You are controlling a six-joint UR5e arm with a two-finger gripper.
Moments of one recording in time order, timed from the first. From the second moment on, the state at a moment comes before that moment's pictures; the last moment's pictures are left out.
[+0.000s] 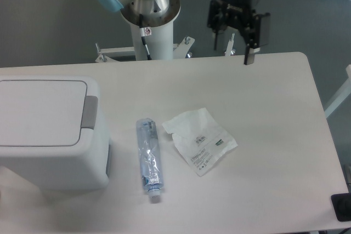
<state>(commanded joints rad) 2.71 -1.47 -1.67 -1.14 1.19 1.59</state>
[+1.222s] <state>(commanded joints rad) 2.41 -1.55 -1.60 -1.10 1.19 0.78</state>
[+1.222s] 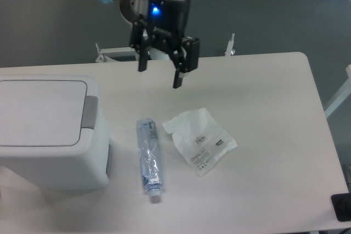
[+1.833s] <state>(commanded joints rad) 2.31 -1.66 -1.58 -0.88 1.20 0.40</state>
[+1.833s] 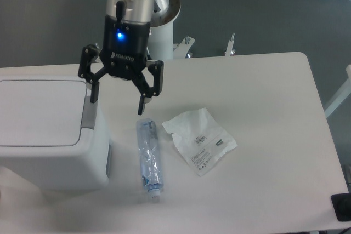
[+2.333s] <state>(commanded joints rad) 2.31 -1.66 -1.61 -0.88 1.23 0.40</state>
